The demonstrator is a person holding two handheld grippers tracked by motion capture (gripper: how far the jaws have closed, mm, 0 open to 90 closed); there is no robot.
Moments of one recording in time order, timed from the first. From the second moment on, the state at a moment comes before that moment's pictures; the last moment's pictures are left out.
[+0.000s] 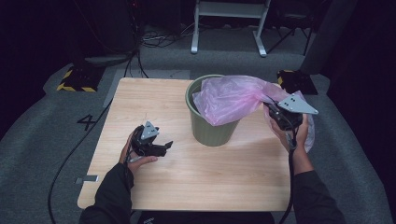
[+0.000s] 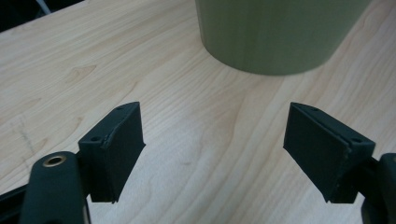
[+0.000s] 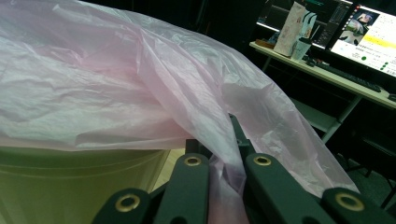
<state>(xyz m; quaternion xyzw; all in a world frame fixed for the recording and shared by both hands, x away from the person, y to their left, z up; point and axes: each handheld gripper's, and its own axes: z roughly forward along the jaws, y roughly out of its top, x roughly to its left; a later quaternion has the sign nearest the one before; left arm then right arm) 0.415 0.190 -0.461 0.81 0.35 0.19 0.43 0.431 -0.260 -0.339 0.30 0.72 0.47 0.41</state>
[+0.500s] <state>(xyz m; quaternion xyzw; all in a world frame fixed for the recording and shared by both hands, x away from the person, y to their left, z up) 0.441 0.180 -0.374 0.76 0.33 0.23 0.50 0.446 -0.247 -0.340 0.30 0.73 0.44 0.43</state>
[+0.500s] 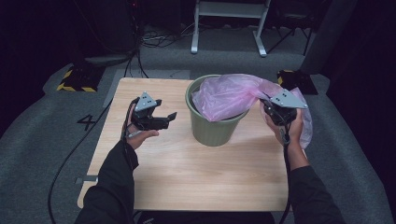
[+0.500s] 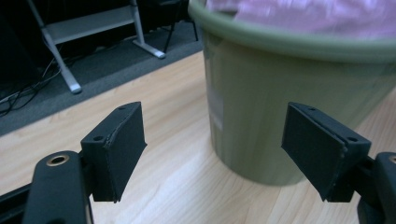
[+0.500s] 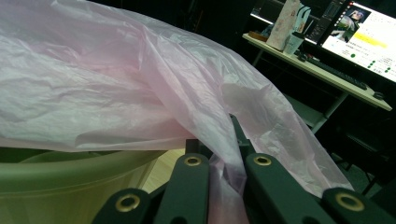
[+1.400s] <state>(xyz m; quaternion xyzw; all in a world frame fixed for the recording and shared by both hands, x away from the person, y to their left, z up) 0.460 0.080 -0.320 0.81 0.23 0.20 0.50 0.451 -0.232 -0.334 0.30 0.74 0.42 0.43</state>
